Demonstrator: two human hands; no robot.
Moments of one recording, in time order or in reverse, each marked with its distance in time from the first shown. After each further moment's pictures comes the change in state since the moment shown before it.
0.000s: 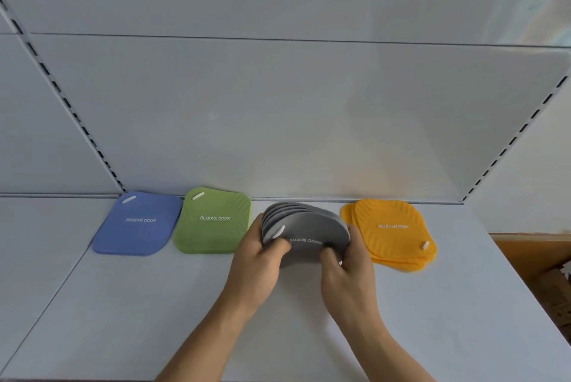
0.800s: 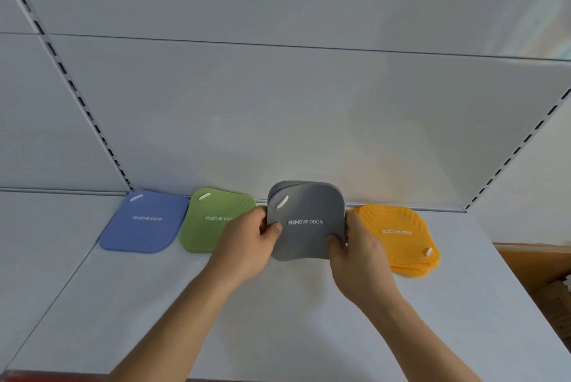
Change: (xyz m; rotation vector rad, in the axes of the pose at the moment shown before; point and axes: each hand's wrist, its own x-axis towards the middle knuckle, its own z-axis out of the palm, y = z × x) left_hand 0.039 -0.003 -0.030 0.582 -0.042 -0.014; right_hand 0.038 0.006 -0.017 -0.542 -0.131 -0.130
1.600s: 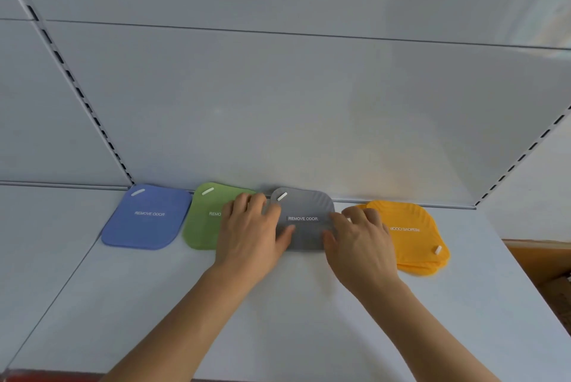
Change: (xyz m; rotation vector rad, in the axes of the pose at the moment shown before) left_hand 0.016 -0.026 0.018 0.784 0.269 0.396; right_hand 0.023 0.021 0.021 -0.632 -0.010 -0.157
